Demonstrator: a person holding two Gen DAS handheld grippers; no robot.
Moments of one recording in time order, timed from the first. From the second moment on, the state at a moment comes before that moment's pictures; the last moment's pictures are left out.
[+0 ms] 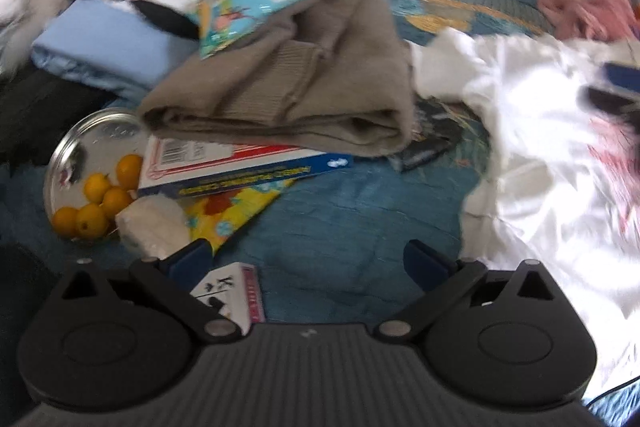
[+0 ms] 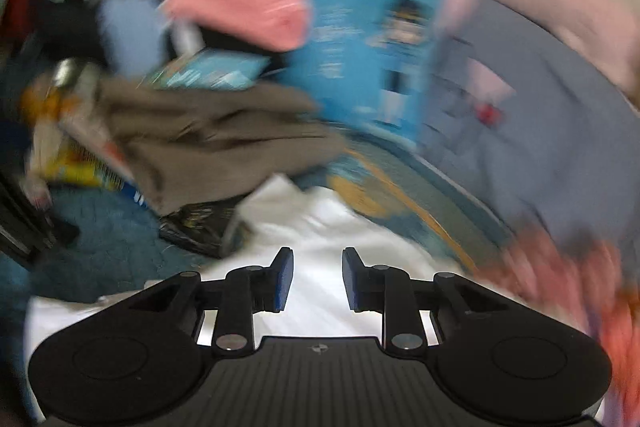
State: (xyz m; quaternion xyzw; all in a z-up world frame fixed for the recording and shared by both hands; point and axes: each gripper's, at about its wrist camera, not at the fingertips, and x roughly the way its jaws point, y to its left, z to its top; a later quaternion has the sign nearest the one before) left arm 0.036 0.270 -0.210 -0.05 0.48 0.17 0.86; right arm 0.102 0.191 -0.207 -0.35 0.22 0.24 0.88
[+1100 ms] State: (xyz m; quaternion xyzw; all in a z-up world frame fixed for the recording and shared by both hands) left arm 0.035 0.309 -0.208 -0.22 0.45 -0.07 0.87; right arm 0.169 0.159 -0.176 -0.13 0.27 0.21 0.93
